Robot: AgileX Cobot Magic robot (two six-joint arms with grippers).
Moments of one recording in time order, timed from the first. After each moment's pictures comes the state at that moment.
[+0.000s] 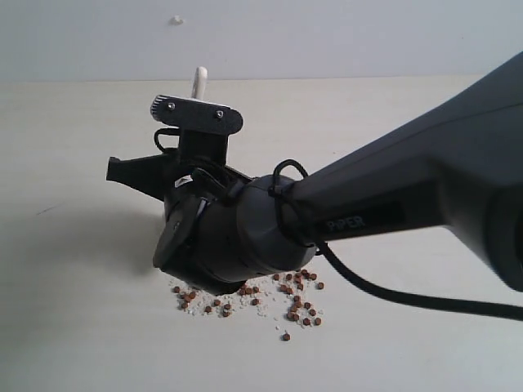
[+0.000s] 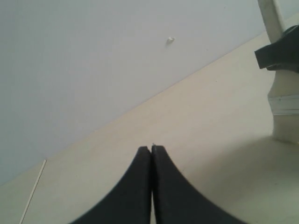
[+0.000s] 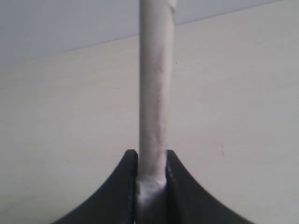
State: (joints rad) left arm -0.34 0.01 0.00 0.10 0.19 0.37; right arm 1.07 2.16 -1.24 1.28 -0.75 -0.41
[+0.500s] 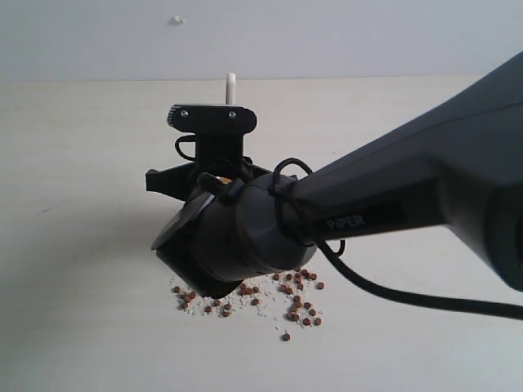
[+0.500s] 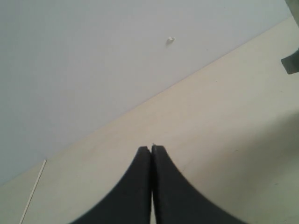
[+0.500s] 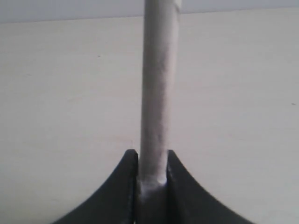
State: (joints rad) left arm -0.34 0.01 0.00 0.10 0.19 0.37; right arm 1.07 2.16 -1.24 1.58 -0.88 -0.79
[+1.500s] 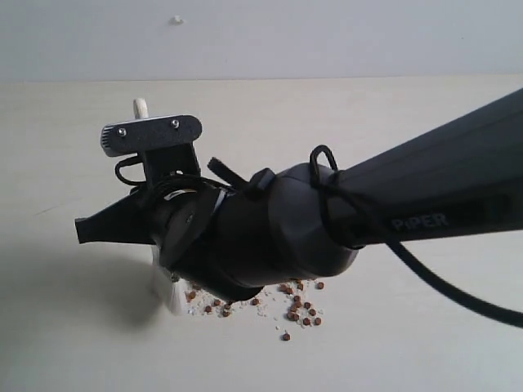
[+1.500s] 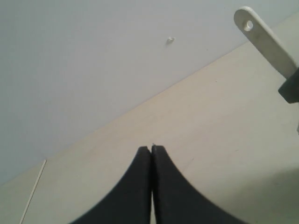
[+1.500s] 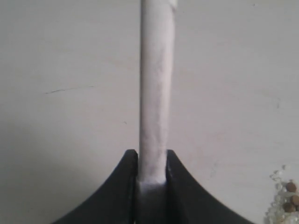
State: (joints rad) left arm -0.34 0.01 0.00 0.10 0.19 0.37; right arm 1.10 2.03 -1.15 1.34 -0.44 -0.75
